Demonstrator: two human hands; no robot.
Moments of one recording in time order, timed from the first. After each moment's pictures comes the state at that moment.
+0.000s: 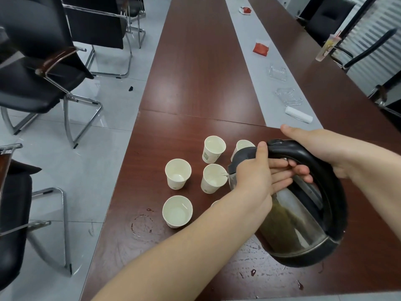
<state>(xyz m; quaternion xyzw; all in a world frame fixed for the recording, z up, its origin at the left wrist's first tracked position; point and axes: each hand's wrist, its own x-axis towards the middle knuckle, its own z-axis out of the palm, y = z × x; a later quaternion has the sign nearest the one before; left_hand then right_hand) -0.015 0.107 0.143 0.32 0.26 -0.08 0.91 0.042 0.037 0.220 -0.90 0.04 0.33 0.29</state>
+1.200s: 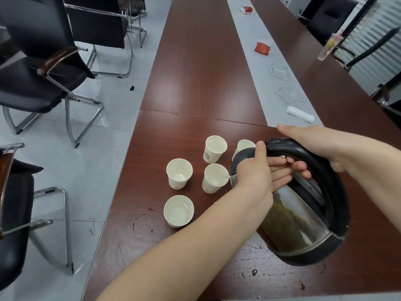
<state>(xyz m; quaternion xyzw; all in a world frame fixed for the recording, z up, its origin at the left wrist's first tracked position) -0.012 0.109 0.144 0.31 0.27 -0.08 0.91 0.051 0.044 0.219 -0.90 0.05 0.34 0.26</state>
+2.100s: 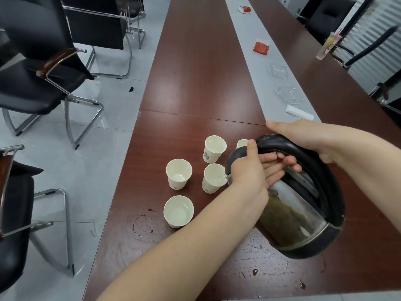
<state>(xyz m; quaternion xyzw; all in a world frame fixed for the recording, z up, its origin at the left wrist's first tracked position) -0.009 0.114 0.138 0.28 0.29 -0.07 0.91 0.056 0.059 0.219 -0.91 0.03 0.35 0.22</state>
